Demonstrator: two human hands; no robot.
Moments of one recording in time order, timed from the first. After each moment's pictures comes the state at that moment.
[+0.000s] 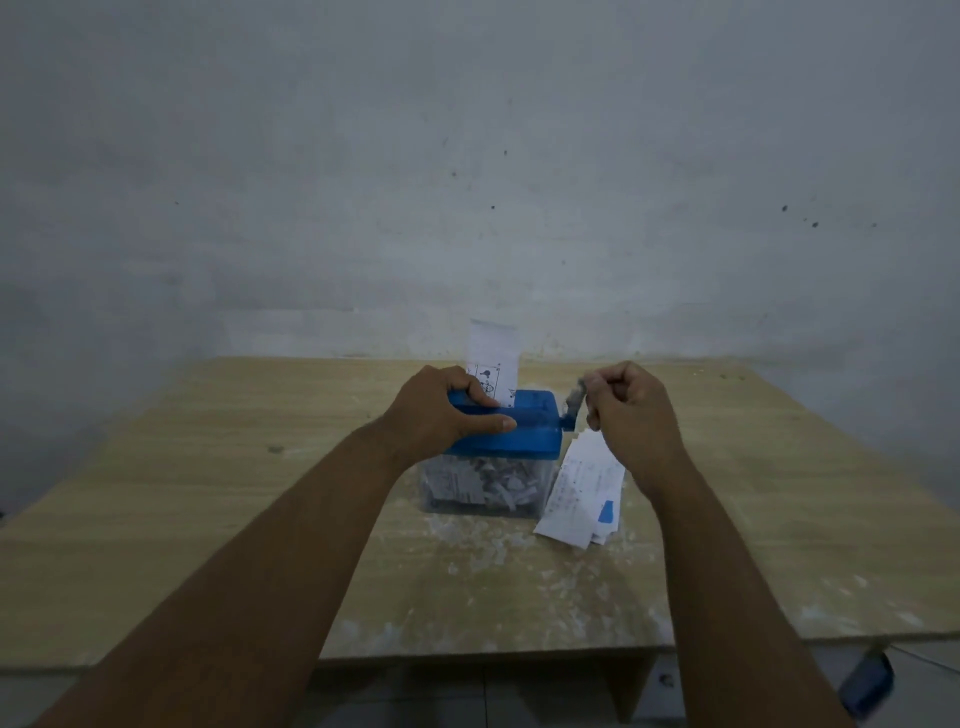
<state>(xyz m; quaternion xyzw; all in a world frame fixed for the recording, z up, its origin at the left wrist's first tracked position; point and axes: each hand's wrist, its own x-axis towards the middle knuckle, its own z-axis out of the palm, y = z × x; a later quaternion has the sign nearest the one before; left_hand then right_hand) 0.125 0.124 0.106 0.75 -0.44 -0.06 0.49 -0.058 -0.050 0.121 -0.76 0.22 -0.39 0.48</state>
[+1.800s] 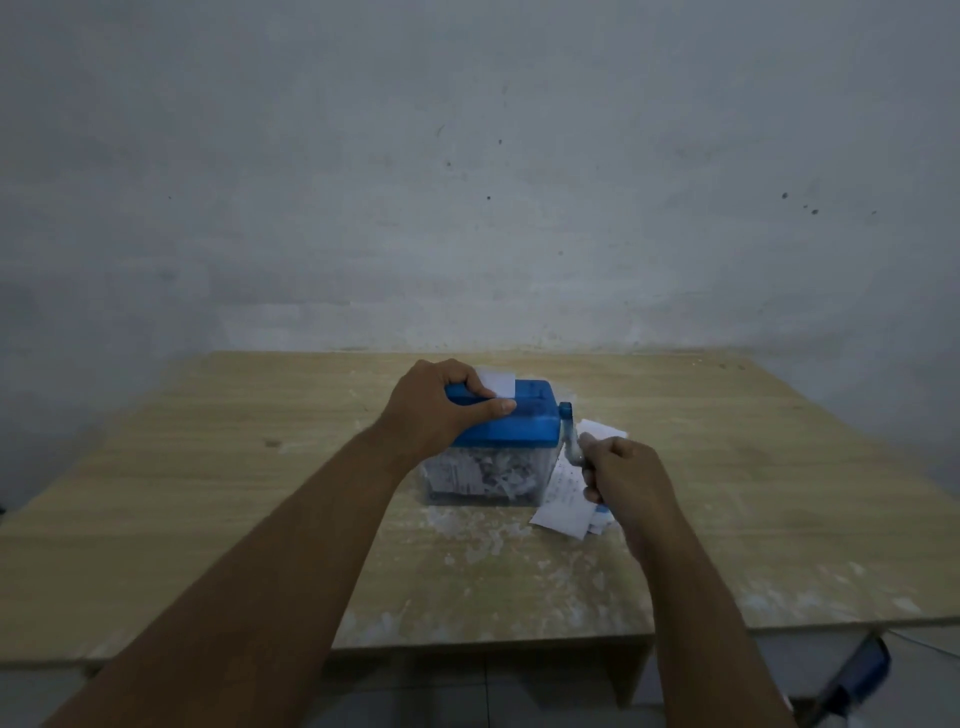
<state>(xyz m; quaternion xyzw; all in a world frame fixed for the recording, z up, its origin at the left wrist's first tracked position) 0.123 0.120 0.094 0.74 -0.45 0.00 0.50 -0.084 -0.028 0.067 -0.70 0.36 -0.28 0.55</state>
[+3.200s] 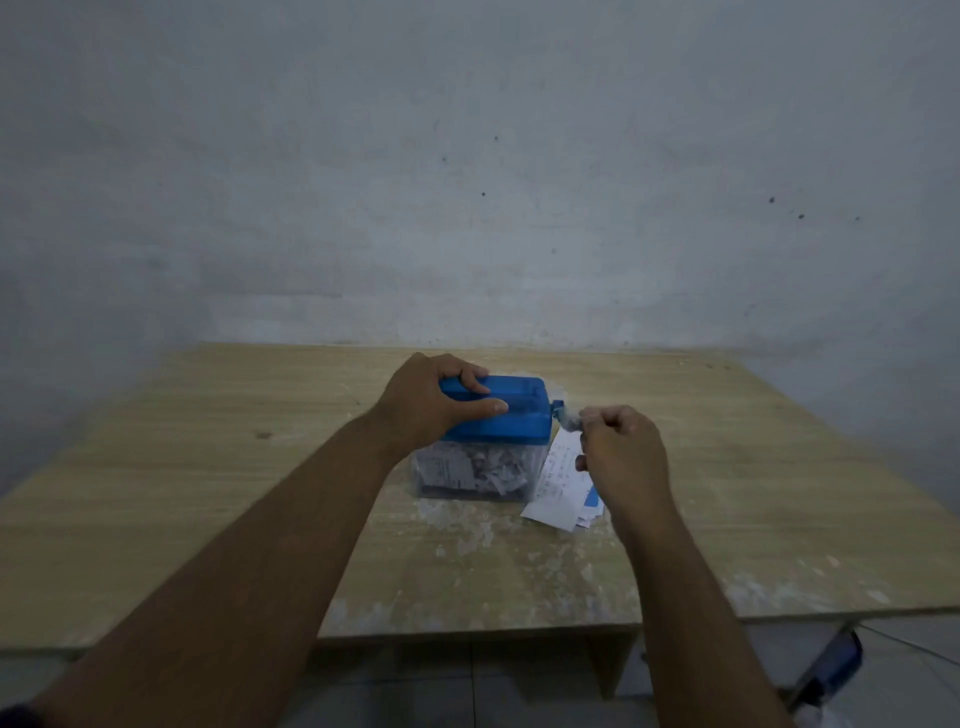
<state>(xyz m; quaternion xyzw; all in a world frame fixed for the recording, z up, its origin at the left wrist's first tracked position) 0.129 0.120 0.095 0.74 -0.46 -0.03 0.49 -0.087 -0.005 0.102 -0.72 0.37 -0.35 0.47</state>
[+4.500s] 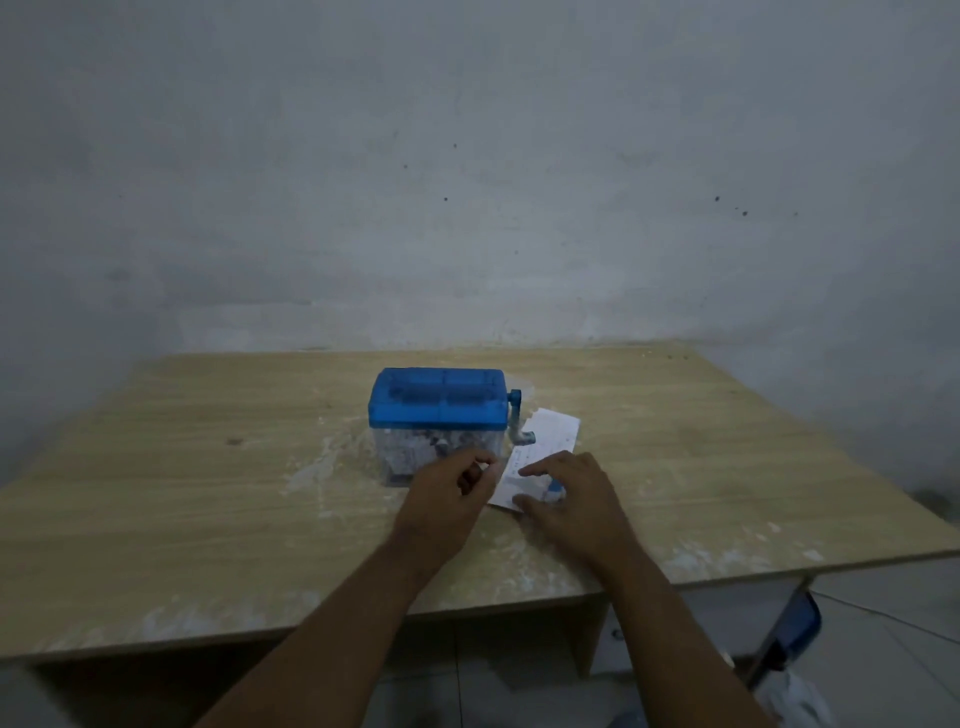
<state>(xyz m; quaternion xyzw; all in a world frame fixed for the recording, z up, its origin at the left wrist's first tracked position) 0.015 0.117 0.006 0.74 -0.47 0.04 0.49 -0.113 -0.054 -0.007 -0.92 0.20 -0.27 0.22</state>
